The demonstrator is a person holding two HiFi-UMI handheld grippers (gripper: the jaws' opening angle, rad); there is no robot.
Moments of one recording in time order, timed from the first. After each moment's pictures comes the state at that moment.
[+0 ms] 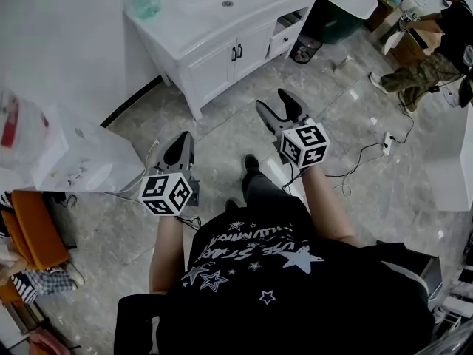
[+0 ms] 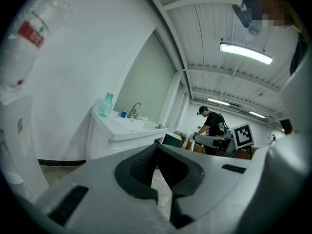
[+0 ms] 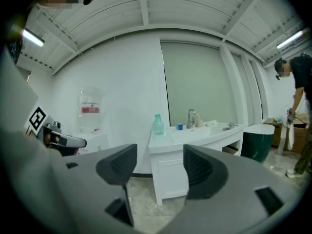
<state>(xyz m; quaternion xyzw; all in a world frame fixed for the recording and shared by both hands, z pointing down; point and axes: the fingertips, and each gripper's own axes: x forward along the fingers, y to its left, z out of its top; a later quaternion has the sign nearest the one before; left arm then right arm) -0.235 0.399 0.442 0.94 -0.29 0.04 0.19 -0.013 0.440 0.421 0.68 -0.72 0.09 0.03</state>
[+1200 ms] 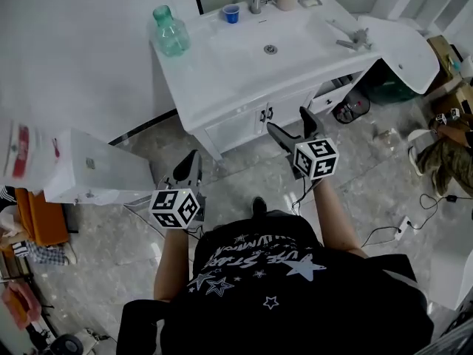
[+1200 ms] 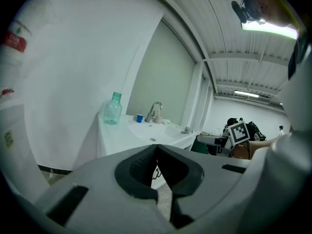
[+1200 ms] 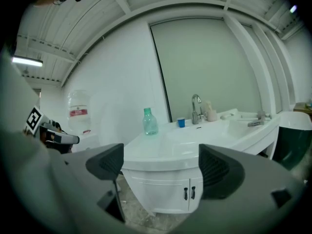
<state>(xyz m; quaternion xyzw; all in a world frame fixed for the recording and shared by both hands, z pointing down) -0.092 0.196 0.456 0.89 -0.42 0.07 0.18 0.166 0.172 0.466 0.59 -0.79 0.14 0.03</state>
